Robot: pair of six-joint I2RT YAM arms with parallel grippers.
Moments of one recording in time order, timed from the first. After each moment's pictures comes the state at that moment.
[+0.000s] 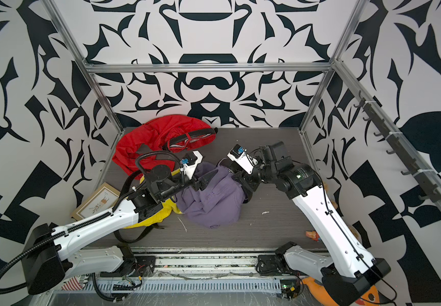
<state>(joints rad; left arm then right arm) -0.88 1.22 0.85 0.36 0.09 0.10 0.46 1.12 1.37 -1.00 -0.39 -0.38</state>
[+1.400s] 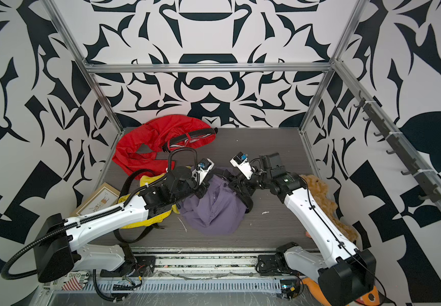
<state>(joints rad) -0.94 1.31 0.94 -0.06 -0.17 0.03 0.34 1.09 1.01 -0.70 -0.56 -0.27</state>
